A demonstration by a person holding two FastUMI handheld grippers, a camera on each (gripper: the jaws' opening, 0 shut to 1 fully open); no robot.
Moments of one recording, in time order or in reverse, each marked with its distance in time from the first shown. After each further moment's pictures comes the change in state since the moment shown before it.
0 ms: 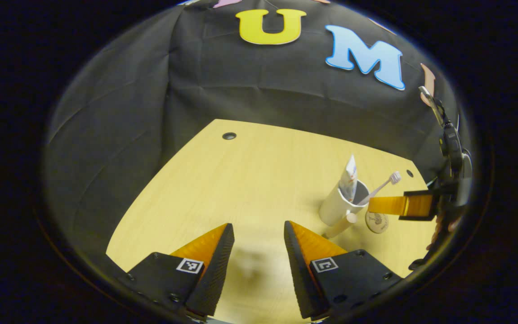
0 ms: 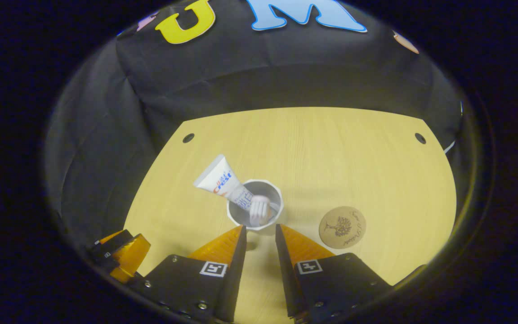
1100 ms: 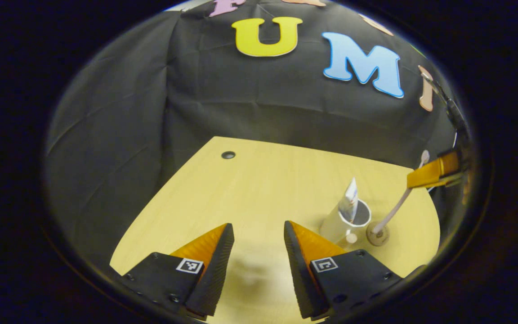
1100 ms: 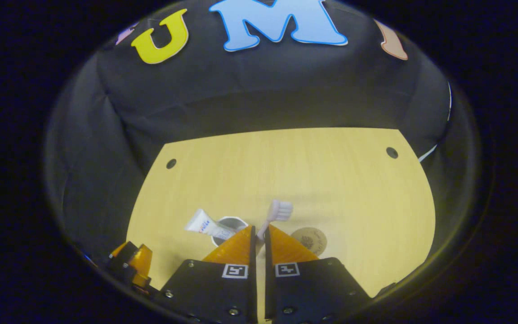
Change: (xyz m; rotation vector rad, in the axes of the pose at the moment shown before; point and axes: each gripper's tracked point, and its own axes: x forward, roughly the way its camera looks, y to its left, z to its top) left arm -0.007 0.033 0.026 -0.031 -0.080 0.058; right arm -0.049 -0.014 0.113 0.061 -0.062 -0.090
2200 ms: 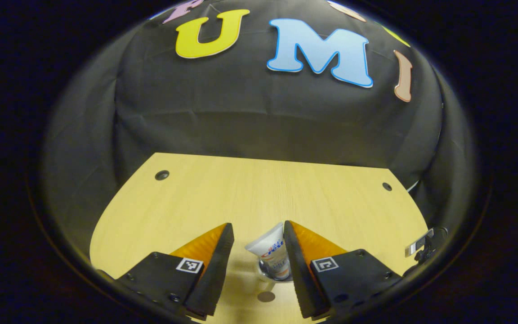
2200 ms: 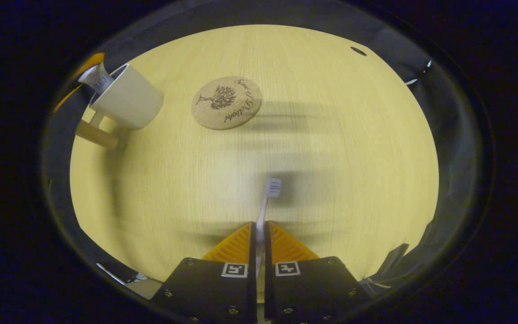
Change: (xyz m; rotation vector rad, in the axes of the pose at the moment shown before) left arm 0.086 -0.184 0.057 0.113 -0.028 -0.198; right arm 0.053 -0.134 -0.300 0.066 0.512 -0.240
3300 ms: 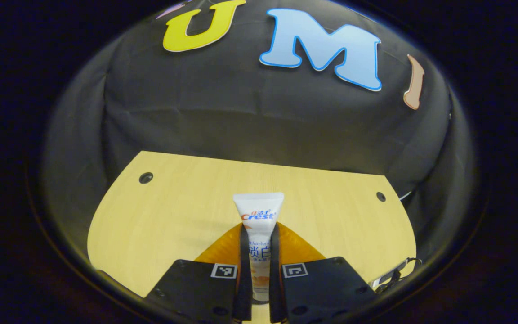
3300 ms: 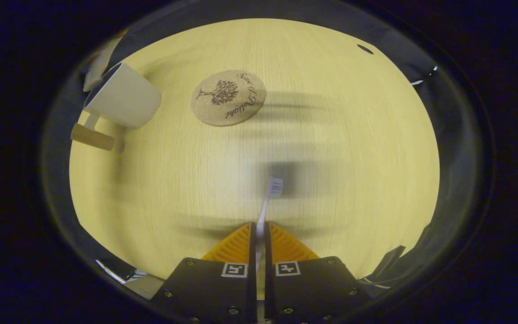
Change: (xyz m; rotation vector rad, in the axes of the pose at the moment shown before) left arm 0.057 -0.043 0.039 -0.038 0.089 -0.024; right arm 0.000 -0.001 0.001 -0.053 0.067 -0.002
